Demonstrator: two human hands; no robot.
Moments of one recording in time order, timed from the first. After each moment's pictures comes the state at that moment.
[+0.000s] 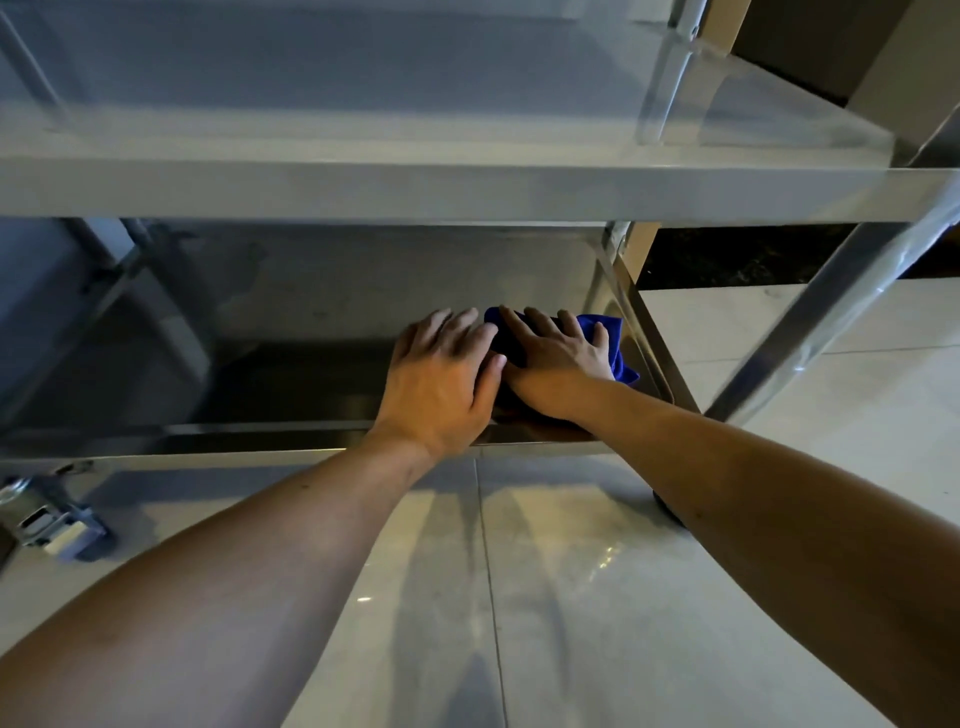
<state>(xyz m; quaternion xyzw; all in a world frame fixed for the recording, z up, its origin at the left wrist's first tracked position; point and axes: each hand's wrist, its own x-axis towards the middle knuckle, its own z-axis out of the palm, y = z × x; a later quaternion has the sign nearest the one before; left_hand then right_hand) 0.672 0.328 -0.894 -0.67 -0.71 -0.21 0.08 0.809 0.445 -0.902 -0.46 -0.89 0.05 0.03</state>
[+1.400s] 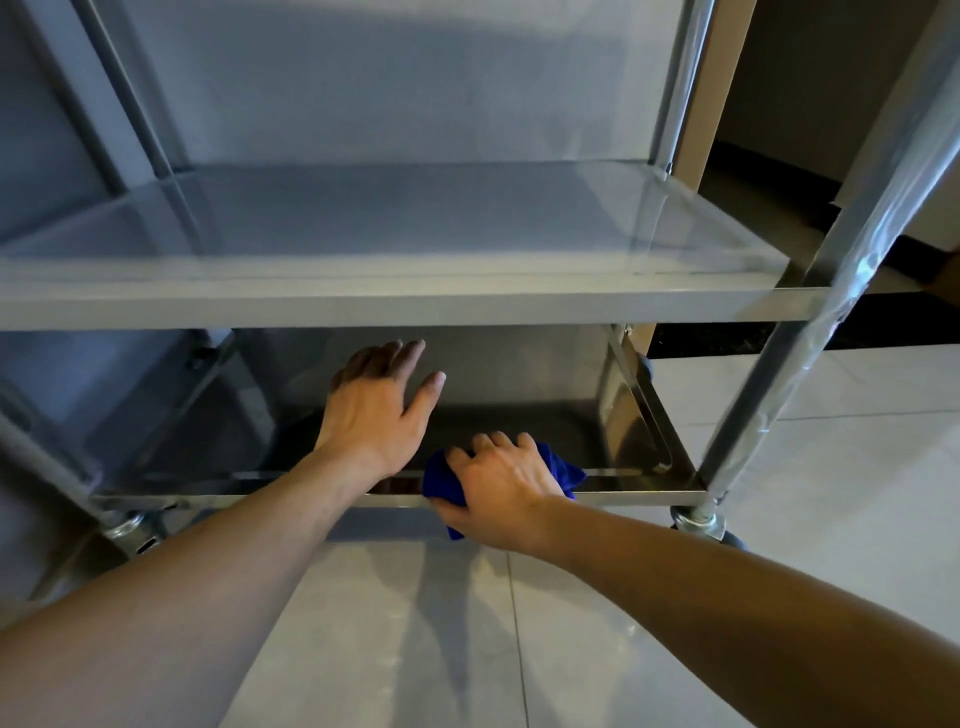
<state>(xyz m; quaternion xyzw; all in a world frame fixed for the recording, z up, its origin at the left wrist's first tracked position) 0.617 0.266 -0.808 -0.58 -0.79 -0.19 0.06 0.780 0.321 -0.874 -0.30 -0.95 -0.01 0.06</state>
